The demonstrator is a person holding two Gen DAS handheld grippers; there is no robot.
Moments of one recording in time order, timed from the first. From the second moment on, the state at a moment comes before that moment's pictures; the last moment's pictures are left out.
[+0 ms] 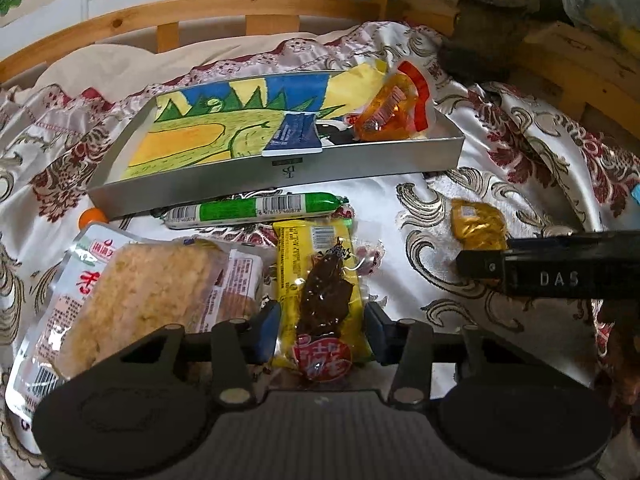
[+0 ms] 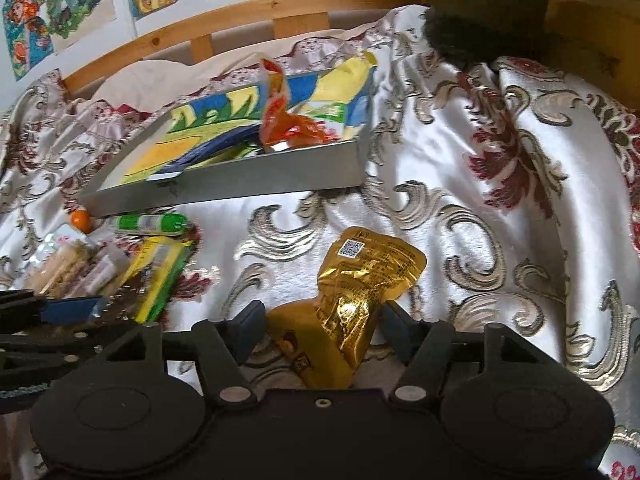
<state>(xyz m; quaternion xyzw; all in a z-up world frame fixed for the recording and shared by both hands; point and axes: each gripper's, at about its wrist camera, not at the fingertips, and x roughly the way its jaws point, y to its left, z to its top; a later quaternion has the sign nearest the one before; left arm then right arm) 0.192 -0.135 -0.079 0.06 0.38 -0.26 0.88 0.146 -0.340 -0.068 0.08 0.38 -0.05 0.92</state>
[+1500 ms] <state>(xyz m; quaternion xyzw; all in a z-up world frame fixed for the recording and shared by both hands) 0.180 -0.127 -0.043 -0.03 0.33 -0.26 0.91 0.124 -0.293 -0.045 -0.08 0.29 -0.05 0.95</state>
